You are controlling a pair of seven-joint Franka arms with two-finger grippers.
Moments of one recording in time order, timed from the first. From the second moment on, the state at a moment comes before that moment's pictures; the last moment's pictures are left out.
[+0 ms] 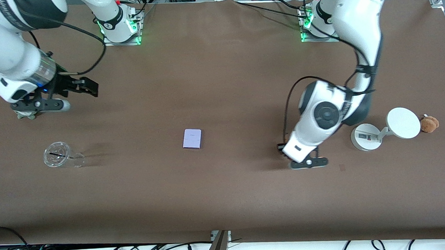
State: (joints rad) left arm -0.31 0.62 0.00 -1.55 -0.04 2.21 -0.32; right arm 0.19 0.09 0.03 -1.67 0.01 1.65 0.26
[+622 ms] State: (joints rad) left arm -0.05 0.50 -0.02 -1.82 -0.04 2.22 0.01; right arm 0.36 0.39 0.03 -1.56 0.01 1.84 0.48
